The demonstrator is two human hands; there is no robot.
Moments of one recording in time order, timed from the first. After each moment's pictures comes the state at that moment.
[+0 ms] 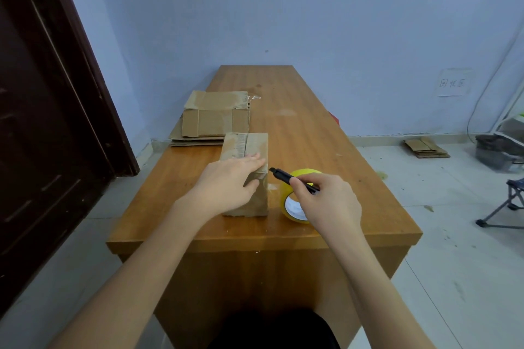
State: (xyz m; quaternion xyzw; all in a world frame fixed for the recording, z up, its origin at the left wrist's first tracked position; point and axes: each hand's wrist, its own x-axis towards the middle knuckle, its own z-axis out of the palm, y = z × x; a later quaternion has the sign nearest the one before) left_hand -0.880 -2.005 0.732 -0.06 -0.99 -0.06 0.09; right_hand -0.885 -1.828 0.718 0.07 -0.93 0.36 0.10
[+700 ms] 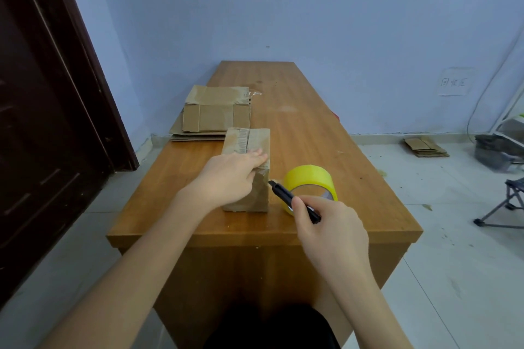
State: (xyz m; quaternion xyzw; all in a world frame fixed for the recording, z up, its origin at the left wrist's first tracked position) left_hand -0.880 -2.005 0.737 -0.06 -0.99 -0.06 0.06; right_hand -0.835 -1.825 0.710 0.09 -0.93 0.35 0.10
